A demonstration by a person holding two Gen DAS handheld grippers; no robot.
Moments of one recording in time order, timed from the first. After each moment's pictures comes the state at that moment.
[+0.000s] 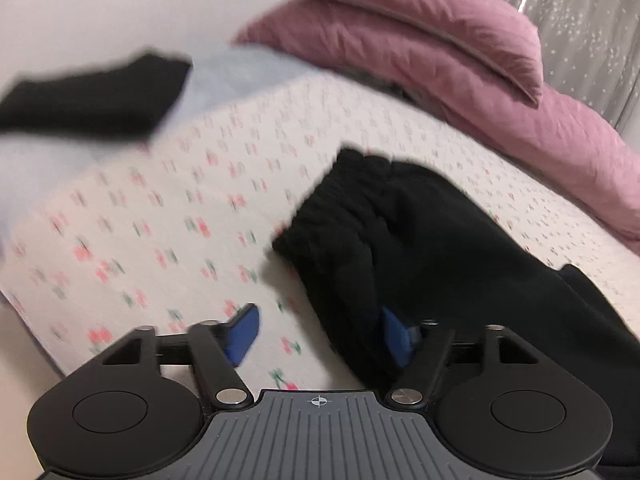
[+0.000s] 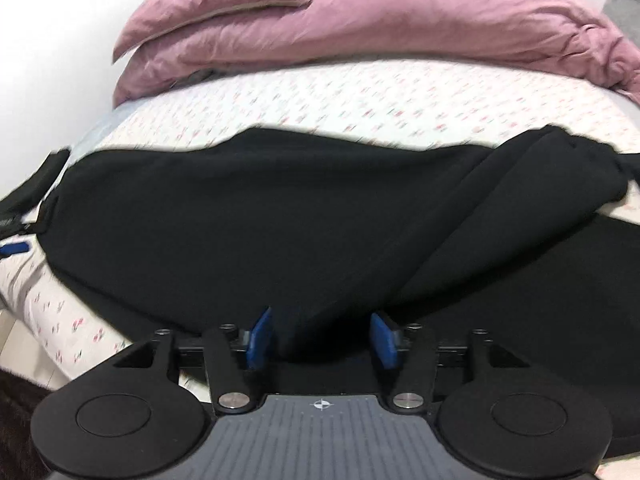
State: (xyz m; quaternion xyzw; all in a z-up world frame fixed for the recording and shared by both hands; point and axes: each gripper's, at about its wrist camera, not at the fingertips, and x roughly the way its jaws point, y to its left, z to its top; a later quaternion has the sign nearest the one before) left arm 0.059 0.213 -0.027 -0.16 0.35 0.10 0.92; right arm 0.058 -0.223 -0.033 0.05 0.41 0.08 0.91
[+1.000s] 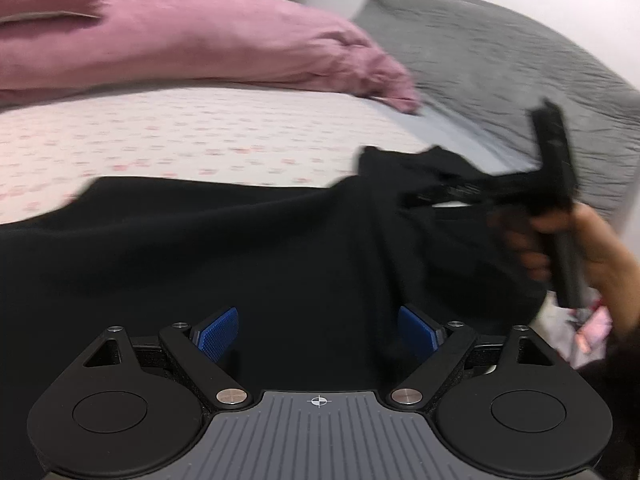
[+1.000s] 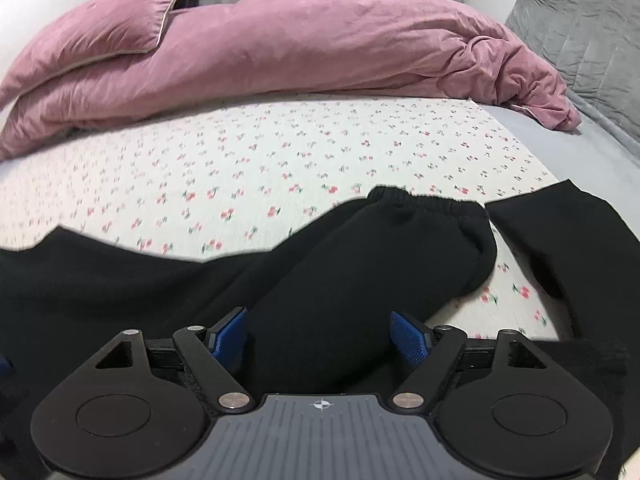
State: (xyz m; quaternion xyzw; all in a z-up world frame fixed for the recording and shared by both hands) left arm 0.107 -0.098 -0.022 -0.03 0.37 -0.39 0.85; right arm 0.139 -0.344 -0.024 0.03 0.38 -0.06 0.92
